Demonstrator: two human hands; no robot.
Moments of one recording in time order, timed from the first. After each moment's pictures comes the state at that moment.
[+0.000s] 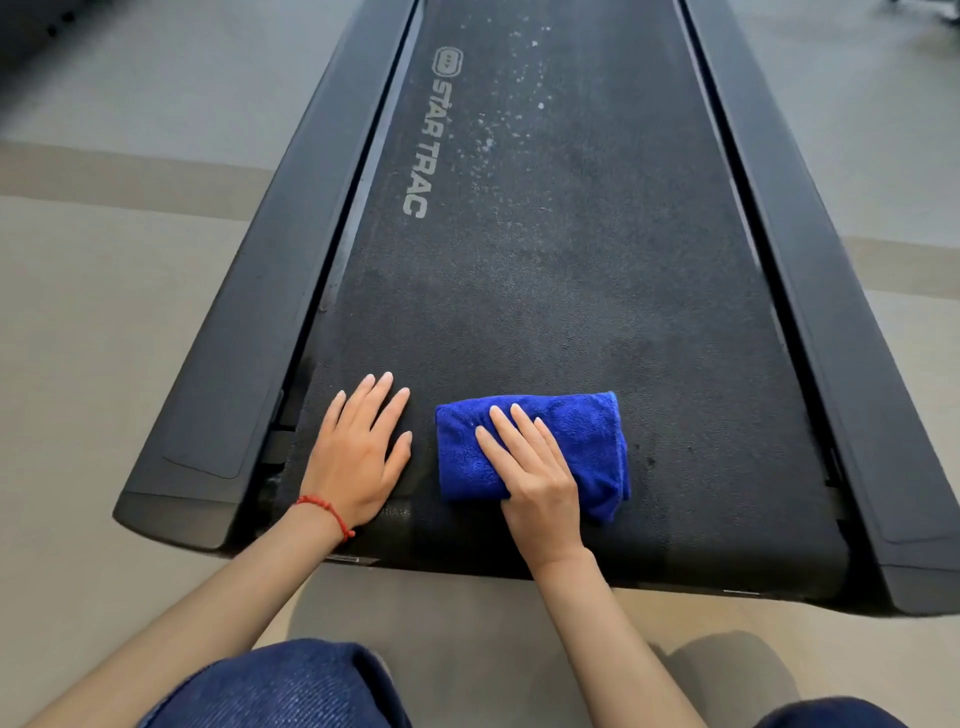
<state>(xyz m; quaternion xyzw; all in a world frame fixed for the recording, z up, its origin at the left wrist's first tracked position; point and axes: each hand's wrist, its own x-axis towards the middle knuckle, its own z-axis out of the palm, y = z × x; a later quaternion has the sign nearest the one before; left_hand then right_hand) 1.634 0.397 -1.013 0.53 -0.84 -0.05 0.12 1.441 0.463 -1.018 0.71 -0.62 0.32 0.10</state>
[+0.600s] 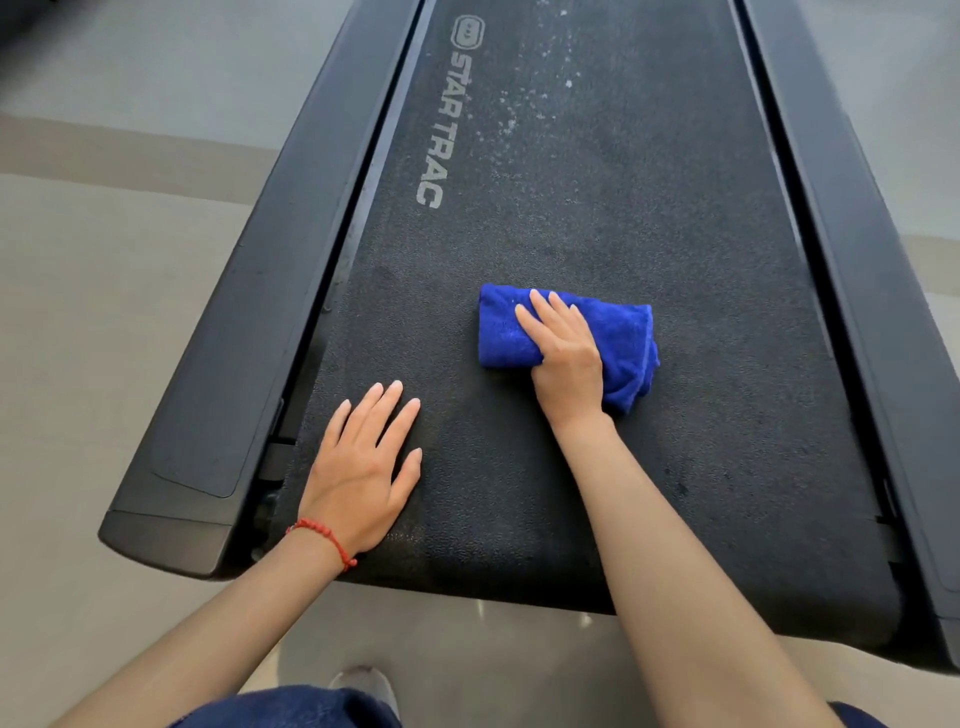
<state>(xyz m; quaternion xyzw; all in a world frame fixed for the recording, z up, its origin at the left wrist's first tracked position) 1.632 0.397 -1.012 0.53 -0.84 -0.05 0.13 1.402 0.321 -1.019 0.68 -0.66 0.32 0.02</state>
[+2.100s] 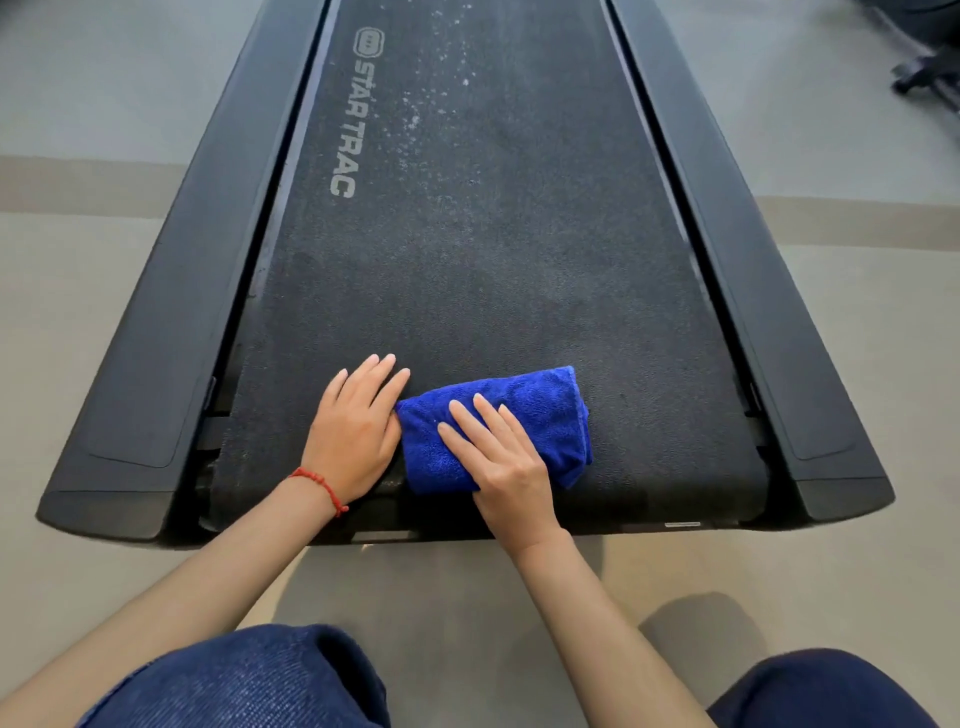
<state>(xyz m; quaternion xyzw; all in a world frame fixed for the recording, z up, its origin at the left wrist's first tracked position) 1.584 0.412 -1.003 0.46 -0.87 -0.05 0.16 1.418 0.500 -1.014 0.73 -0.61 0.29 0.10</state>
